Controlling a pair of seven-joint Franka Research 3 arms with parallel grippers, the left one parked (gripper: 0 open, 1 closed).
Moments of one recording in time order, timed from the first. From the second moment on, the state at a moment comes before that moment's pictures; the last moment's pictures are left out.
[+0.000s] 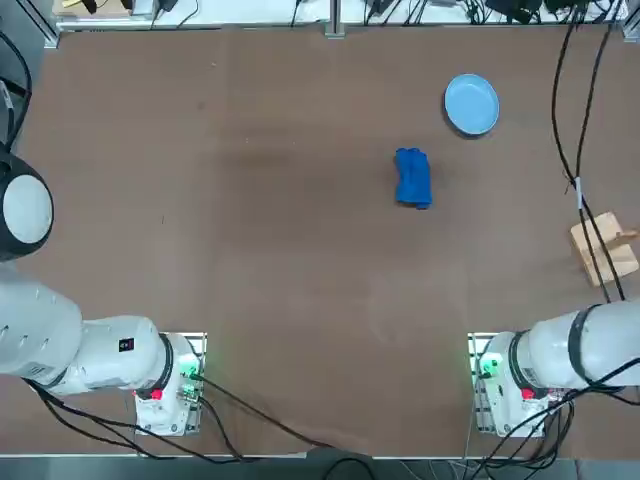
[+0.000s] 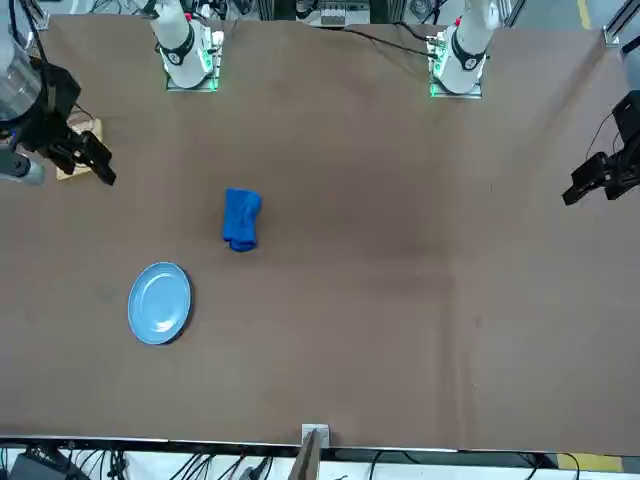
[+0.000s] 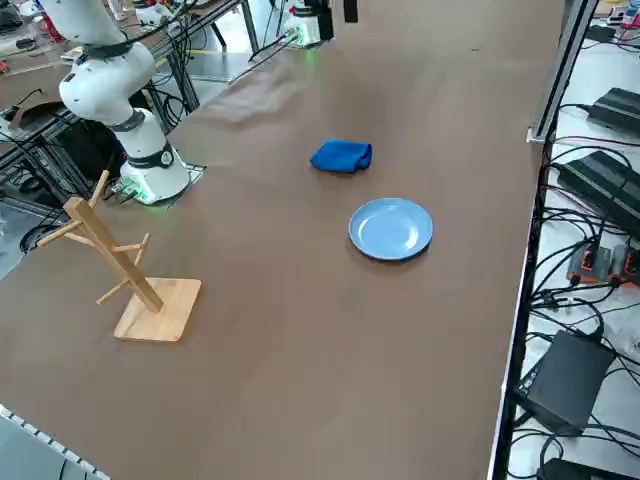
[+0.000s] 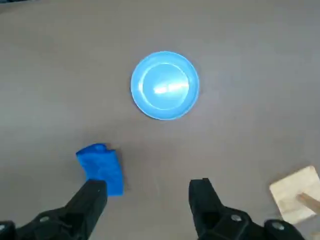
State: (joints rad) arm 0.04 0.07 0.12 -1.53 -0.07 1.64 0.34
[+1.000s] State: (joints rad) arm 0.25 0.14 0.13 -2.01 -0.06 2.24 0.71
